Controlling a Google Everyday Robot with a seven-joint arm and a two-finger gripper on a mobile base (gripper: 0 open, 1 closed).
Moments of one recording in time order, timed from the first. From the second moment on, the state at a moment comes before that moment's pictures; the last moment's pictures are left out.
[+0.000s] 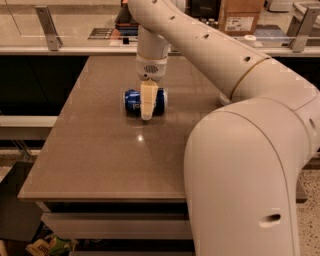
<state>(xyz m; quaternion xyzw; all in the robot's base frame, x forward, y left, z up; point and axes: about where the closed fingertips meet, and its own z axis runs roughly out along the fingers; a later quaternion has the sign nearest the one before) 0.653 0.030 0.819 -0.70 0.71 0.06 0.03</state>
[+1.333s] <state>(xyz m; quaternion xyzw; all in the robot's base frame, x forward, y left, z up) 0.652 0.027 0.824 -0.70 0.71 0.06 0.03</state>
